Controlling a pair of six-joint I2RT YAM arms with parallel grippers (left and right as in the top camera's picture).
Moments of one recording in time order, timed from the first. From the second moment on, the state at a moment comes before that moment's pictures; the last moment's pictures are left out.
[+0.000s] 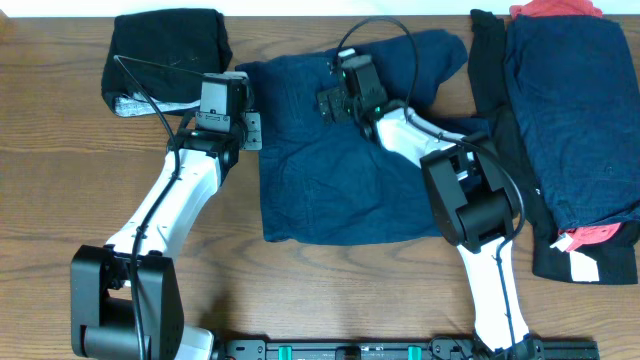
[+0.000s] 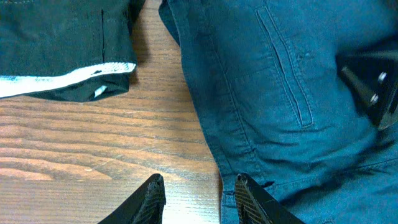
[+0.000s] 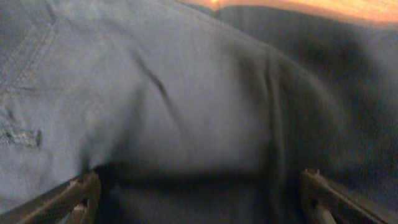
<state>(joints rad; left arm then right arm) -0.17 1.64 1.10 -0.37 -0.08 -0.15 0.45 2.37 1.66 -0.07 0.02 0.09</state>
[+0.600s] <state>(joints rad) -0.17 1.33 1.10 -0.91 0.03 -0.27 0.33 1.73 1.94 -1.26 0.08 0.16</state>
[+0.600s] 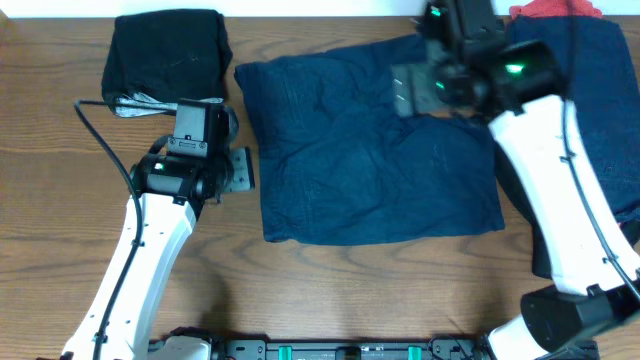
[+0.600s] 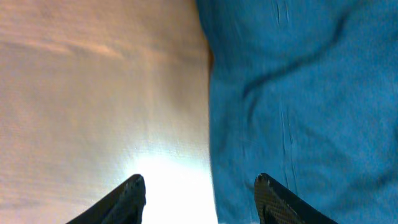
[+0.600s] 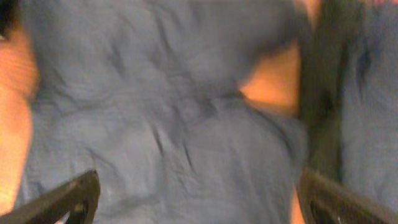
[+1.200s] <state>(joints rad) -0.35 1.34 0.95 -1.01 0.11 -0.39 0.28 1.76 1.50 -1.34 0.05 0.33</state>
